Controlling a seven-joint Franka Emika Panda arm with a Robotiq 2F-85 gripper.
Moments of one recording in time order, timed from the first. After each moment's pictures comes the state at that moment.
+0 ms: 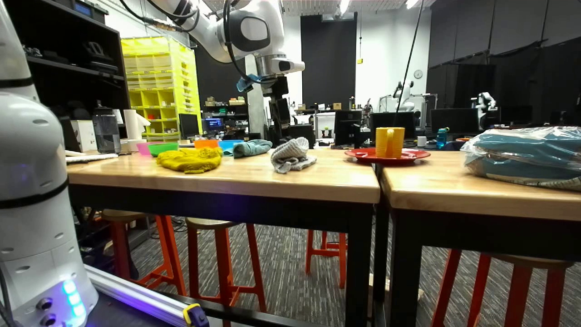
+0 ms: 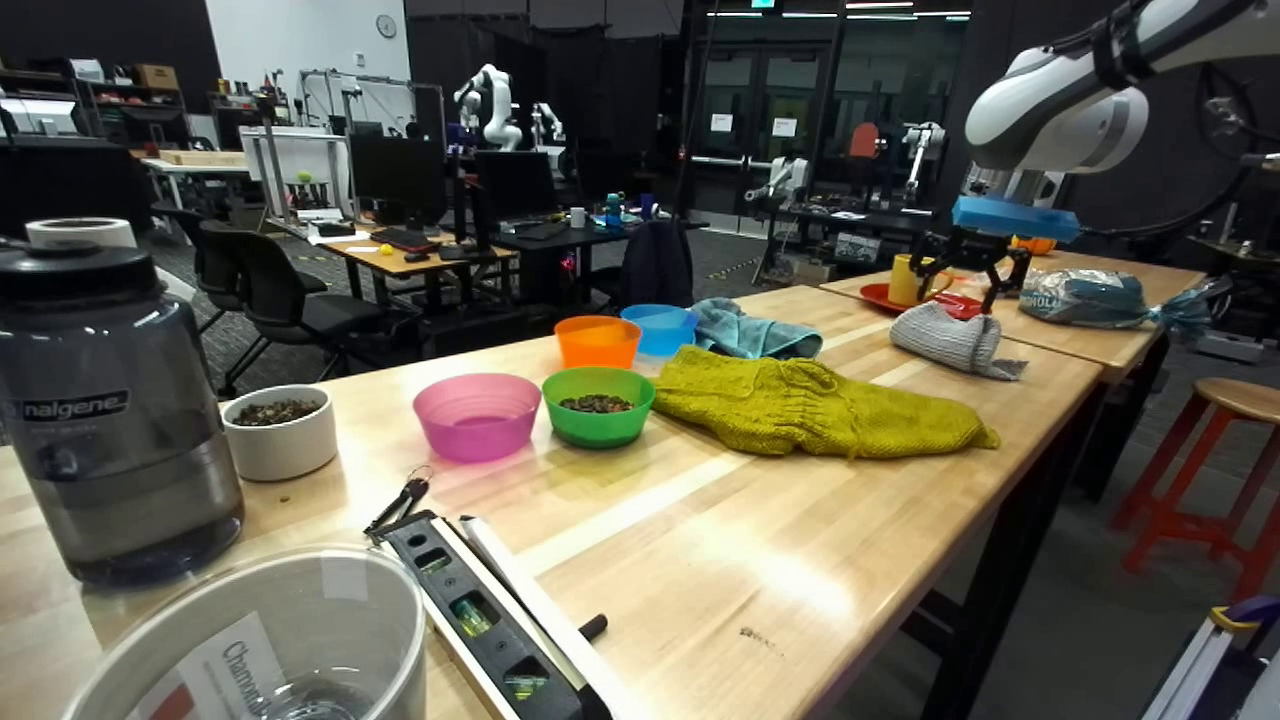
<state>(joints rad) -0.29 -0.16 -0.22 -2.21 -0.05 2.22 0.47</state>
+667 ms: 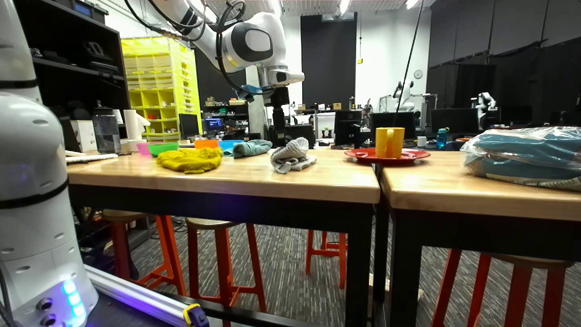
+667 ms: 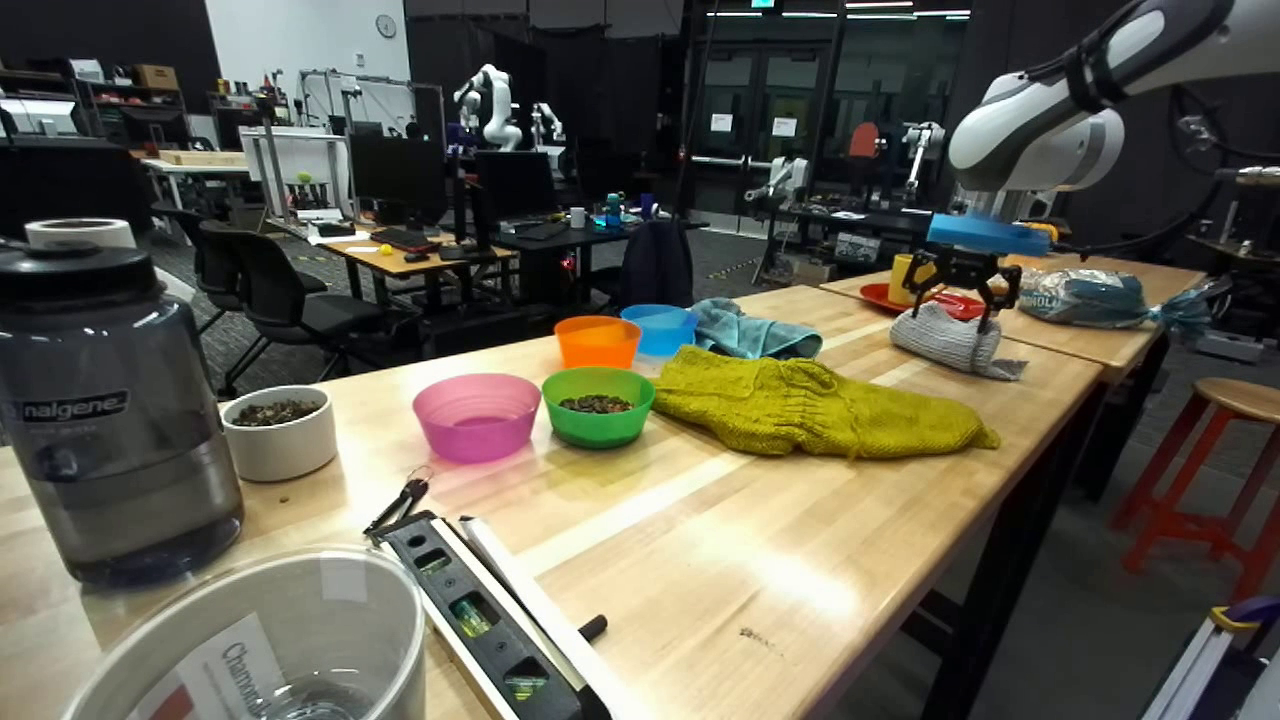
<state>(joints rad) -0.29 -0.10 -0.22 -2.20 -0.08 2.22 0.68</state>
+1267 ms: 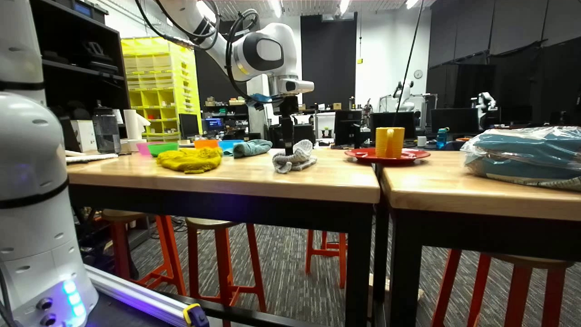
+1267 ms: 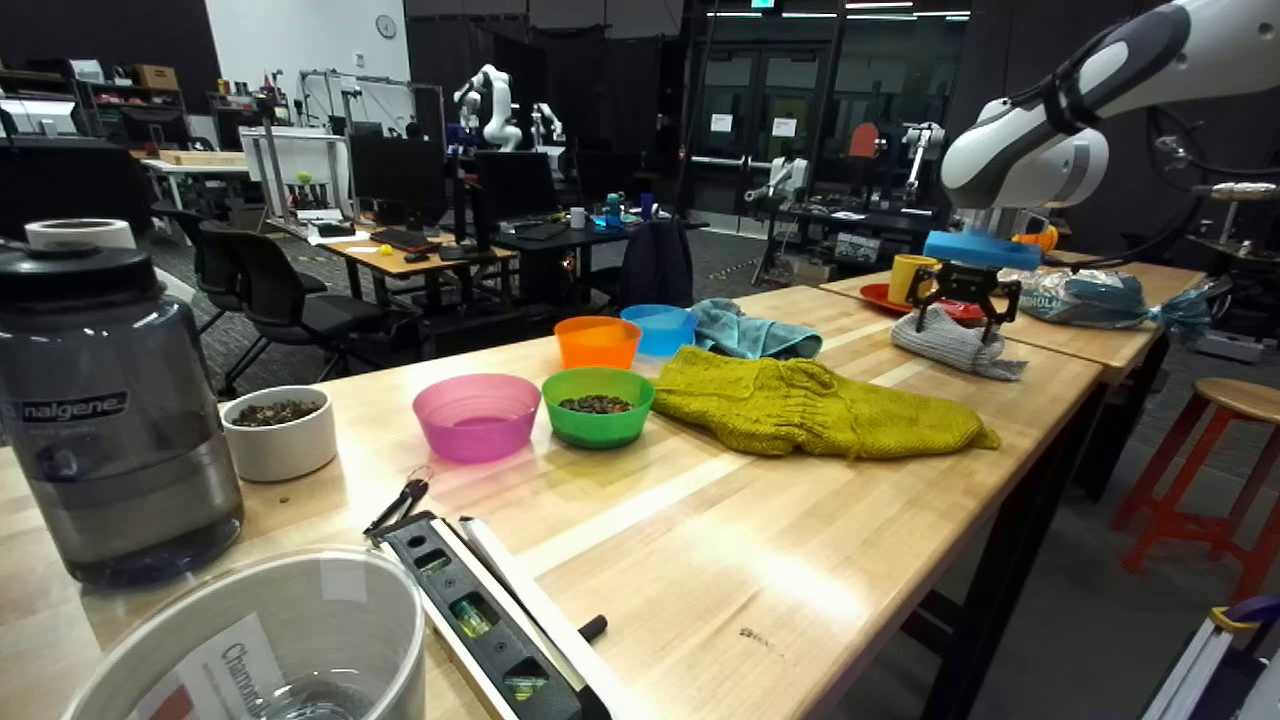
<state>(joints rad) -0.29 -0.01 -0.25 -2.15 -0.07 2.21 0.70</state>
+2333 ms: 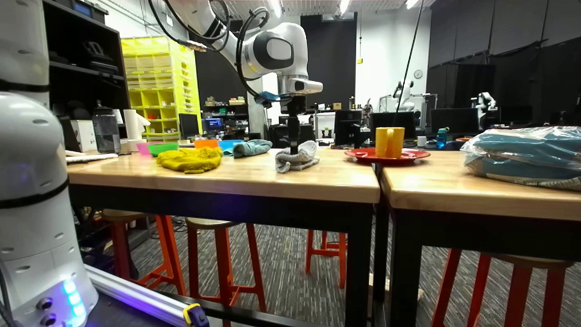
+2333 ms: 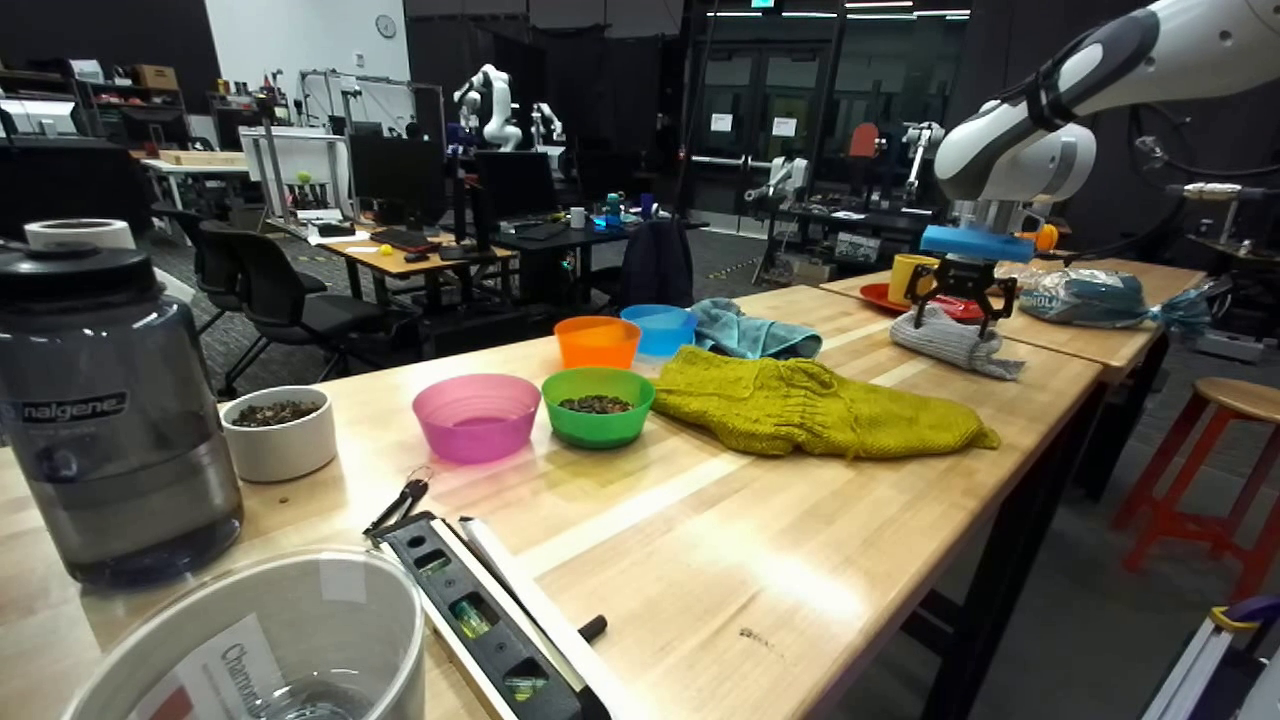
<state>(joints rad) -0.29 0.06 -0.28 -2.05 0.00 2.14 0.67</state>
